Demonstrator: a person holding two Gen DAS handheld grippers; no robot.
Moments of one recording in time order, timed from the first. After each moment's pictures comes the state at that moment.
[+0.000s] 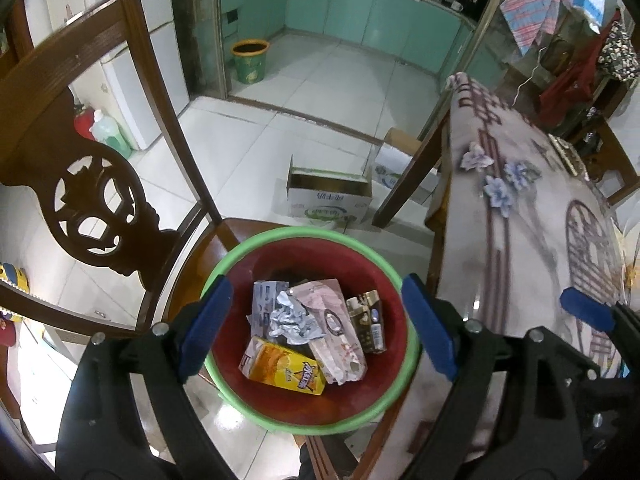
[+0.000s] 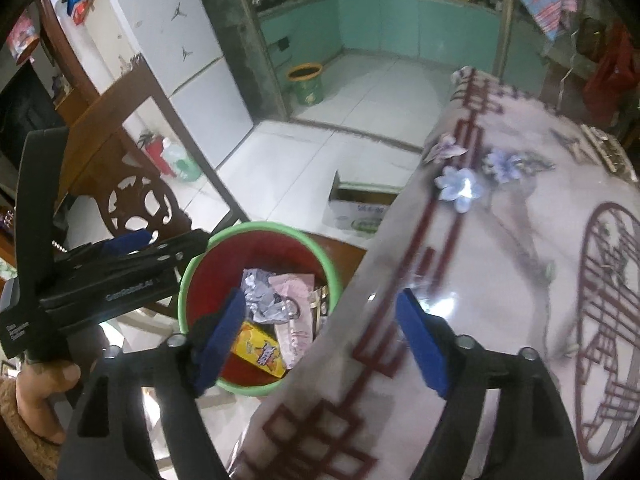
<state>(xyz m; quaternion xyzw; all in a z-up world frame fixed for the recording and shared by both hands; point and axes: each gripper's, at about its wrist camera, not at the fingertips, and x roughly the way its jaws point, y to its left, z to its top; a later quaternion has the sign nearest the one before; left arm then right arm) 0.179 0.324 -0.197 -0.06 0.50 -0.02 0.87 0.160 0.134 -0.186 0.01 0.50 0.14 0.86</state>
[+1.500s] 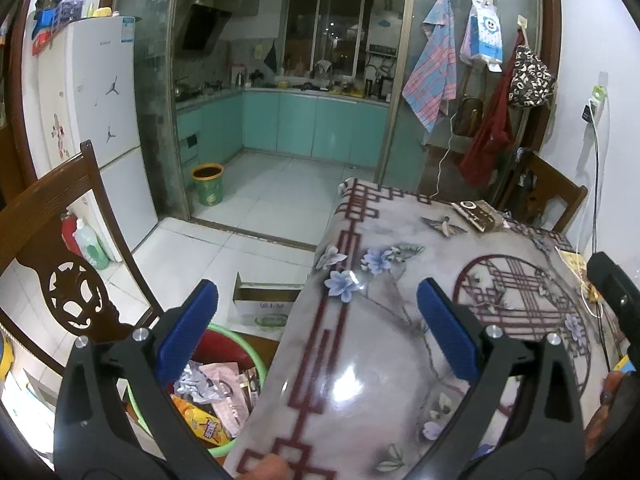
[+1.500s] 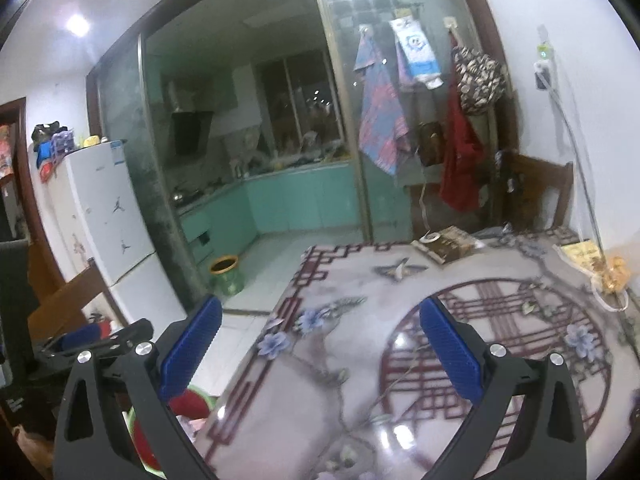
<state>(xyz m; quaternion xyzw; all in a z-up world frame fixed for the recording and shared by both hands) 0.102 0.155 -0.088 -0.03 0.29 -0.06 0.95 0.037 -0.082 -0.078 0.09 0.18 -0.02 0.98</state>
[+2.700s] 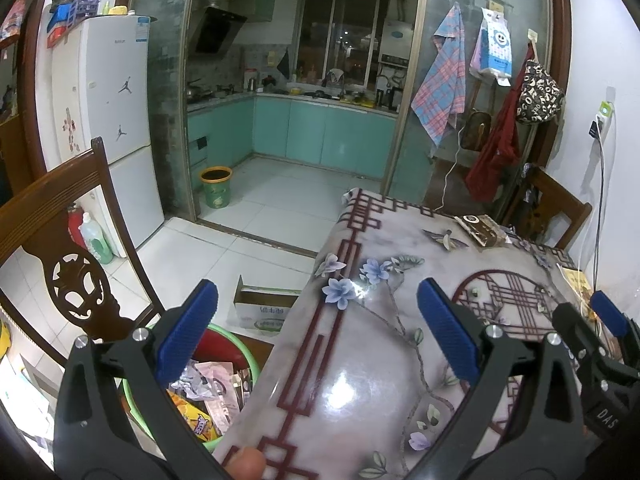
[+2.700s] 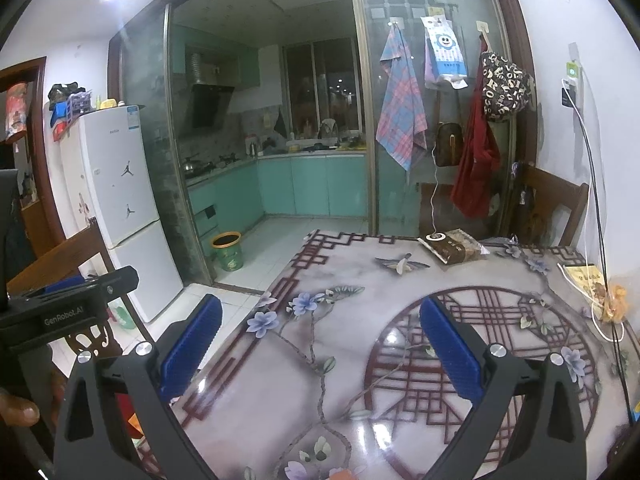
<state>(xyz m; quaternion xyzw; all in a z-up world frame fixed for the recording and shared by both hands) 0.095 0.148 -0.083 -0.04 0.28 -0.04 0.96 0.045 -0.083 -0.096 0.04 0.21 0.01 0.98</state>
